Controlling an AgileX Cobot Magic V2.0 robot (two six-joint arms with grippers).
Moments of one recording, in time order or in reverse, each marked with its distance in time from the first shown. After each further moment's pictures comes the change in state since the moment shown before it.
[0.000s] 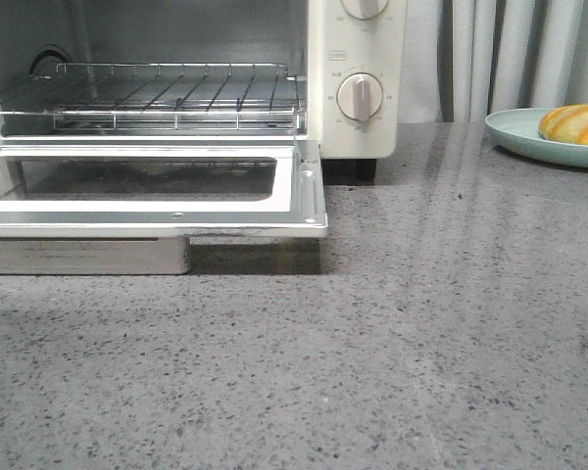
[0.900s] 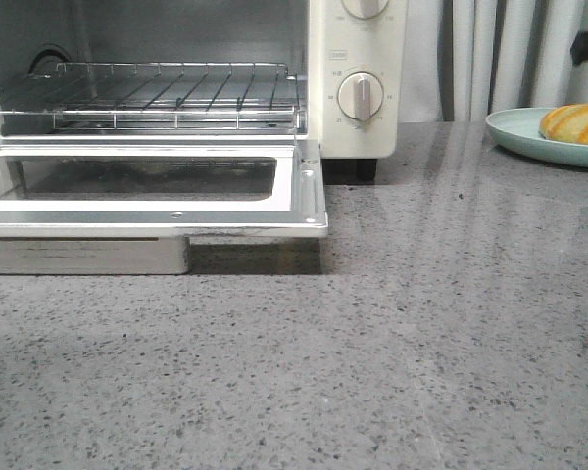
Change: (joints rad) left arm 0.000 -0.062 0.000 0.018 0.055 0.000; right arm -0.224 0.810 -0.269 0.001 -0.123 -0.002
